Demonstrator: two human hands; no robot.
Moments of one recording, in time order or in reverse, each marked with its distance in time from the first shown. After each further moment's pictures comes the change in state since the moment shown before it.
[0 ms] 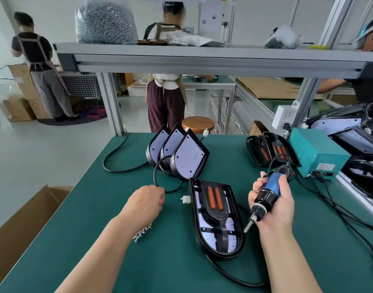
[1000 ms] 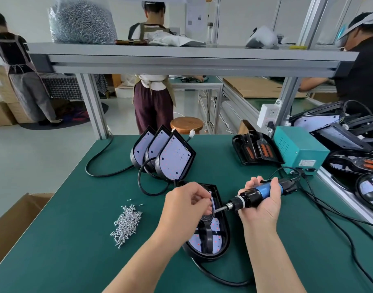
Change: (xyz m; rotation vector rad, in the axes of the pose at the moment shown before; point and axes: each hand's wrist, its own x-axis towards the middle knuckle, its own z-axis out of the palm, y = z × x) left_hand -0.030 0.120 0.009 -1.048 0.140 0.063; right_hand 0.007 -0.002 -0.003 0.141 0.210 -0.045
